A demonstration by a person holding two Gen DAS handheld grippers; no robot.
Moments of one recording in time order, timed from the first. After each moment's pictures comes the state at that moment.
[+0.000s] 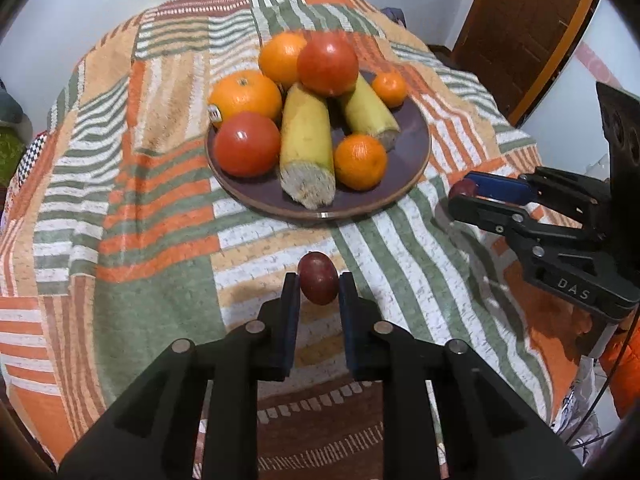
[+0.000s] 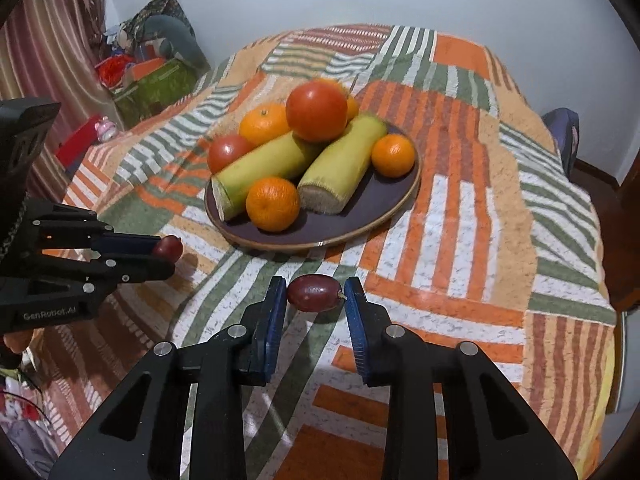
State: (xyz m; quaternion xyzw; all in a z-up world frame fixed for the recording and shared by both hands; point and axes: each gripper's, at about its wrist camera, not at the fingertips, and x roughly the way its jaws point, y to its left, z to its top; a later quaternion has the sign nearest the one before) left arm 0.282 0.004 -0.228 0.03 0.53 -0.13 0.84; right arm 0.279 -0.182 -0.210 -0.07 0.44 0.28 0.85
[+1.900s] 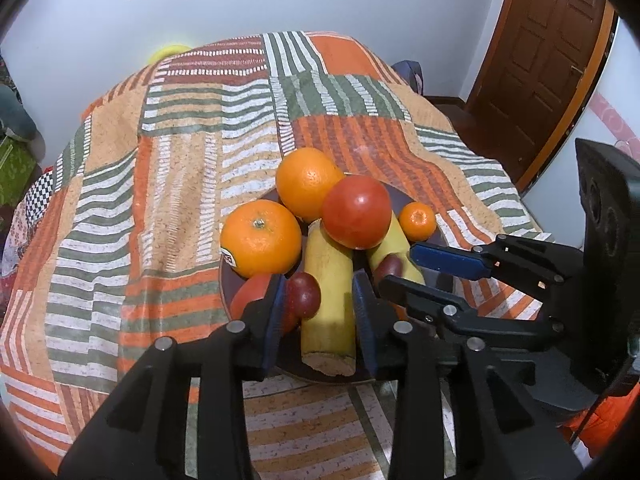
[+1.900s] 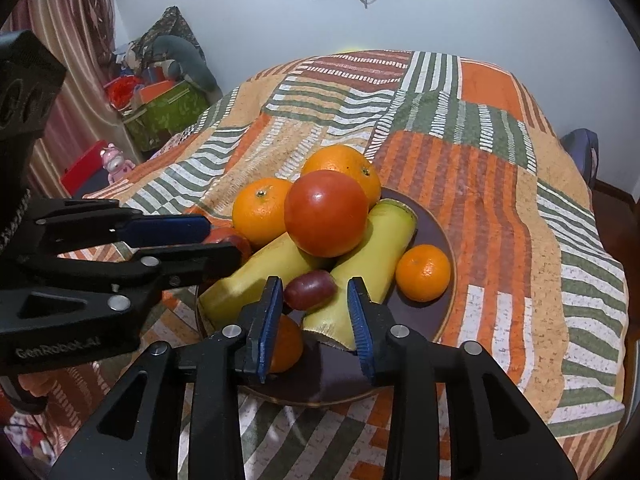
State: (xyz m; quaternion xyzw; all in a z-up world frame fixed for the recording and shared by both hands) left arm 0.360 0.000 -0.196 0.00 0.45 -0.10 0.89; right arm 0.342 -0.141 -0.201 -0.05 0.41 0.31 0.86
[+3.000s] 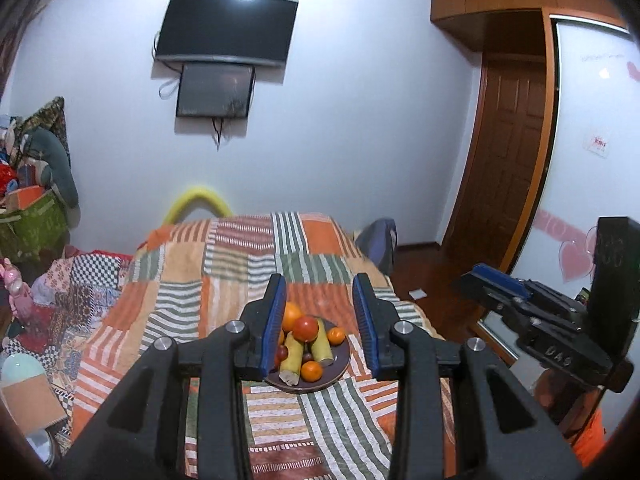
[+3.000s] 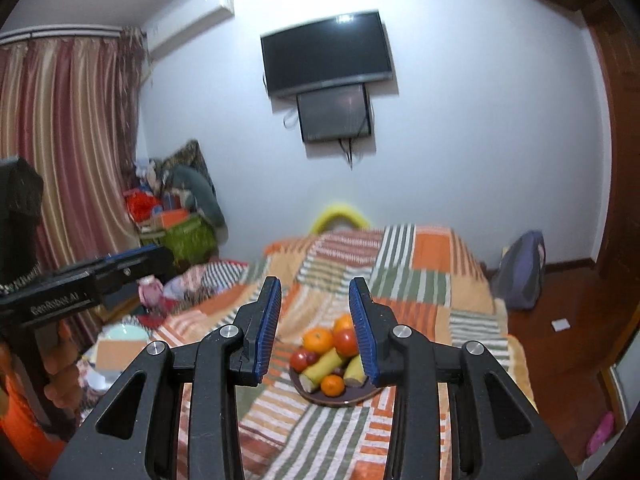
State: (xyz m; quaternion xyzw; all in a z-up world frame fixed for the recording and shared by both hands) left arm 0.134 0.020 0.018 -0.06 0.18 -0.09 0.98; right arm 0.166 -0.212 0.003 0.01 0.16 0.28 0.95
